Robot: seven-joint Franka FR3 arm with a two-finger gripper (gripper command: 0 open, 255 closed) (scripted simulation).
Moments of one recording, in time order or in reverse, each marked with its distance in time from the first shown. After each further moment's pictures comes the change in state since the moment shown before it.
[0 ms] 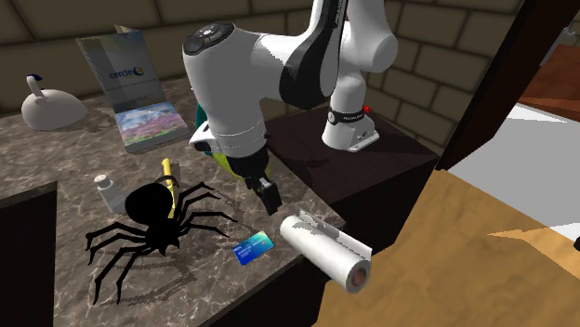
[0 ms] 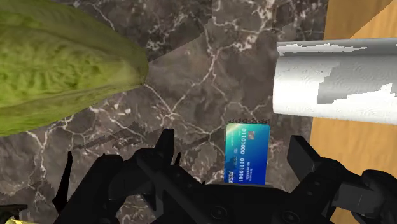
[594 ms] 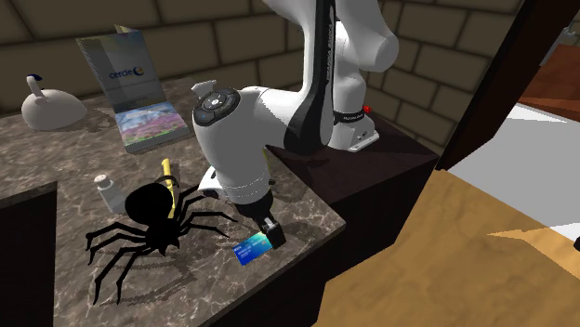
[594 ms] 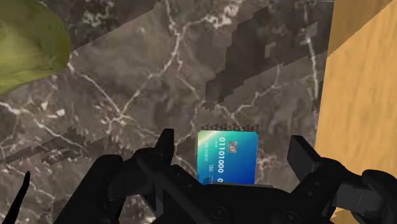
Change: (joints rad) arm 0.063 0.242 -0.025 0.083 -0.105 0.134 0.102
